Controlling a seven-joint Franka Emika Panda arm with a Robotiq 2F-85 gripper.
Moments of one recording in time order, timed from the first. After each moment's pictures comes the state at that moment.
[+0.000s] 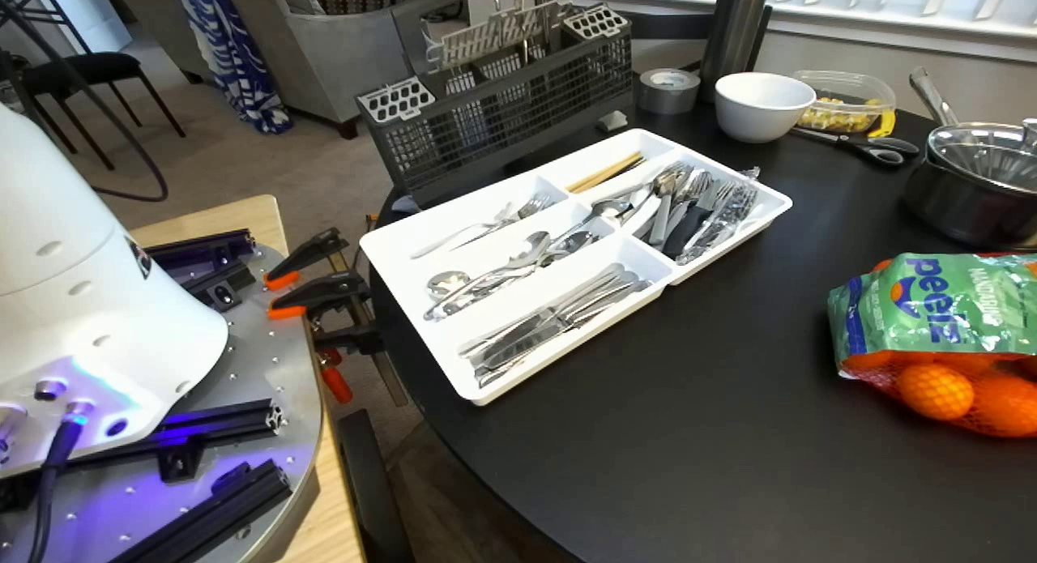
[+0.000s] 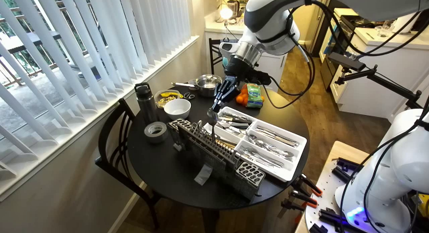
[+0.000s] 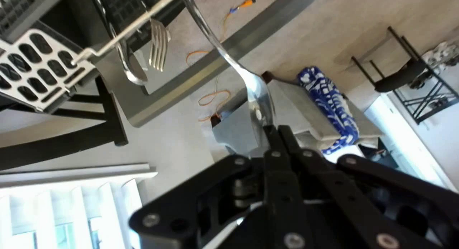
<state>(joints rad) 0.08 -0.14 0.00 -2.22 0.95 1.98 -1.40</state>
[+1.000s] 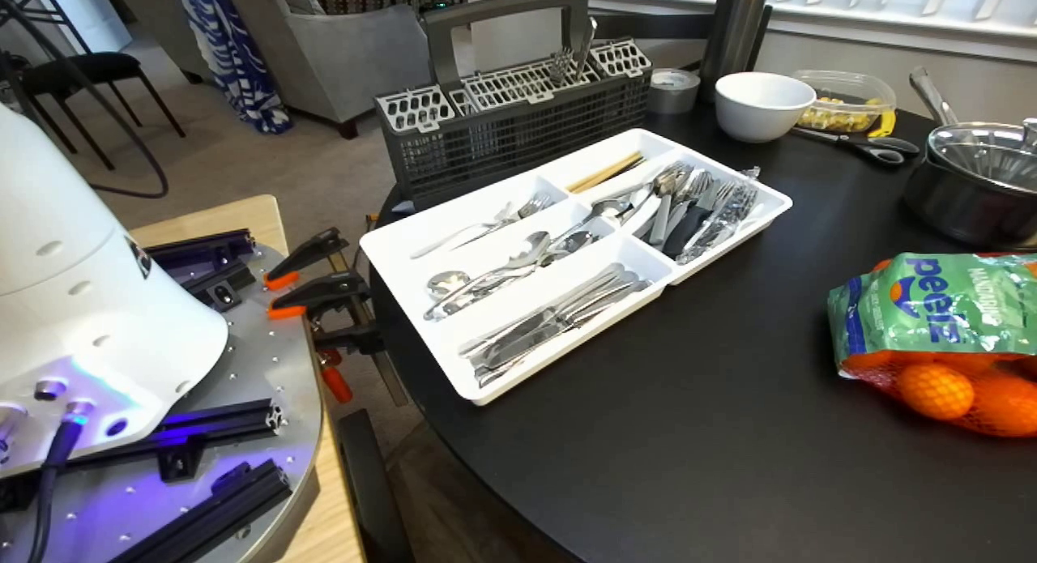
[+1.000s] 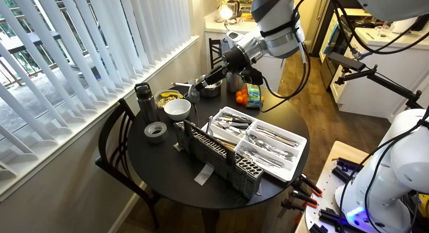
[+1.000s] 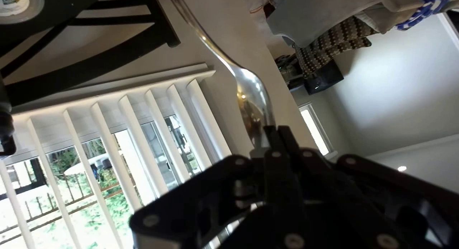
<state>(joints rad) 0.08 -0.19 0.03 -2.27 1.37 2.22 -1.39</state>
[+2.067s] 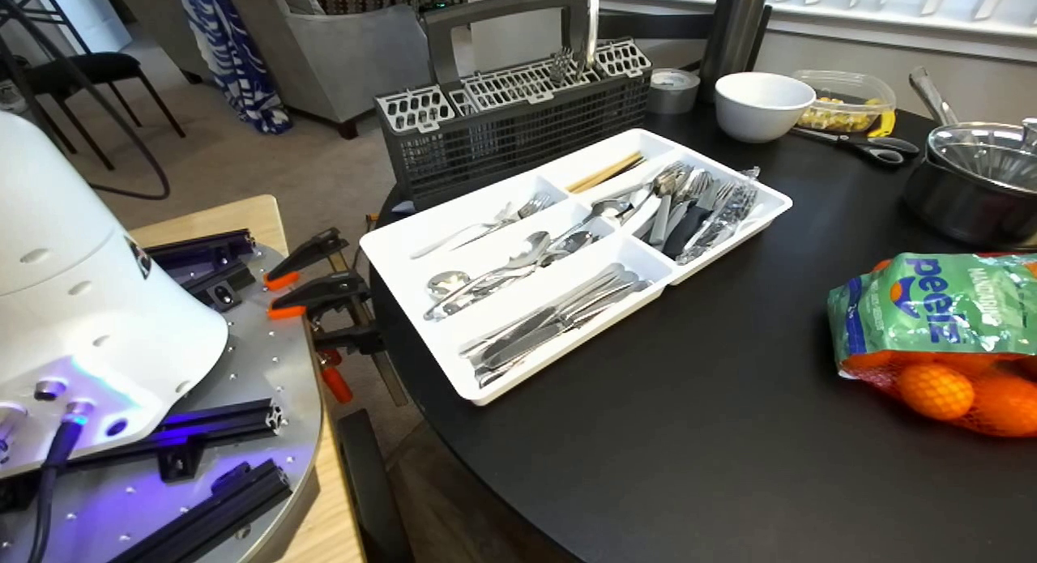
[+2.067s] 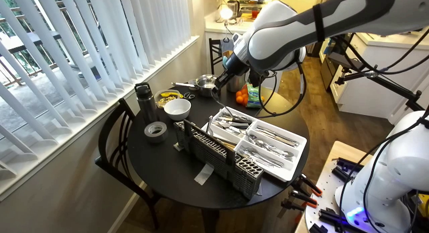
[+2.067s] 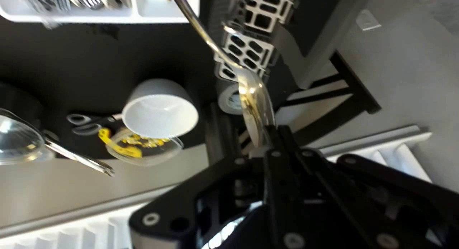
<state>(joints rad) -0.07 -0.21 0.25 -2.37 0.52 2.72 -0.37</state>
